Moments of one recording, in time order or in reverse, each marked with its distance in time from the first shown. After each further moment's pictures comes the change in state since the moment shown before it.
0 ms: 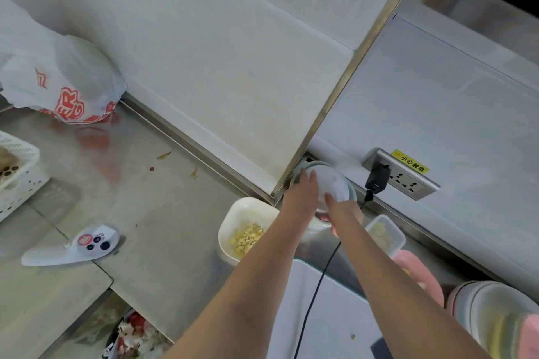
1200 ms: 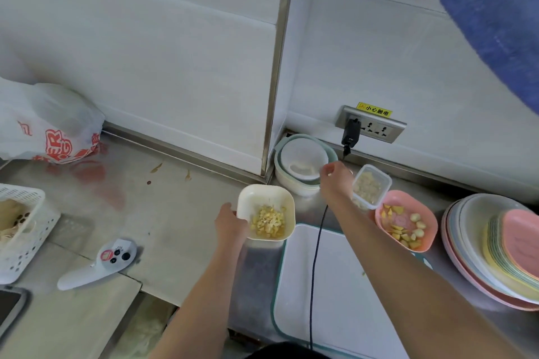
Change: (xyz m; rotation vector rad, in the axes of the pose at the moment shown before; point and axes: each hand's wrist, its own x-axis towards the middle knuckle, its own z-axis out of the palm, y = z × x) left_hand -0.116 -0.099 0.017 -0.649 0.186 -0.657; right_hand -0.041 0.026 -0.020 -0.046 0.158 -0.346
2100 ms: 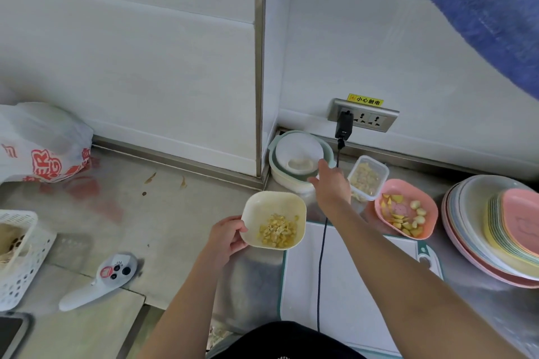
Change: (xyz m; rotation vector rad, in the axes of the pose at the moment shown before) left_hand 0.009 -0.010 -0.019 -0.486 -0.394 -0.298; right_hand -0.004 0.018 0.008 -0.480 -0.086 -0.198
